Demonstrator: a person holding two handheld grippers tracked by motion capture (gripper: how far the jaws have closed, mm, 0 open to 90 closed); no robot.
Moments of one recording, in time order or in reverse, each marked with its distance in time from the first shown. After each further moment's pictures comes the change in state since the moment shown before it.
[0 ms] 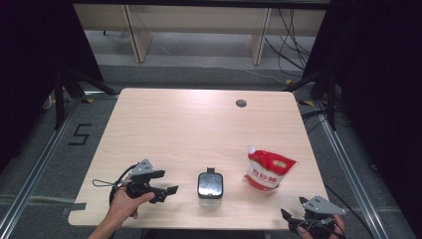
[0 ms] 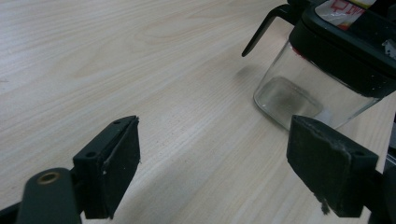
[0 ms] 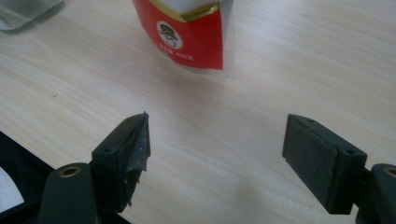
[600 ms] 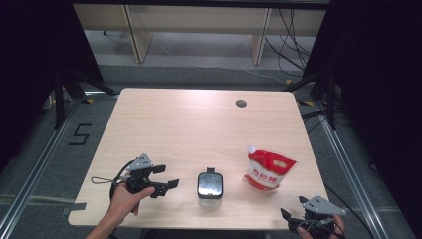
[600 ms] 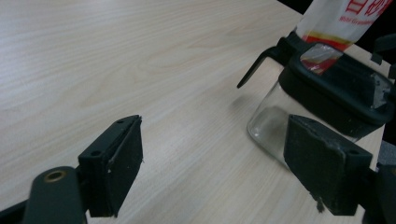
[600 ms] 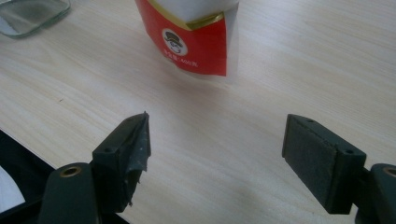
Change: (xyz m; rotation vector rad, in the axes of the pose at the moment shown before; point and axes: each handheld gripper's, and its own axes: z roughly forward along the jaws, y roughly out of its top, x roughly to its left) left arm -0.003 0.019 -0.005 -0.068 -0.012 -0.031; right arm 0.002 0.002 -0.001 -0.016 0.014 0.003
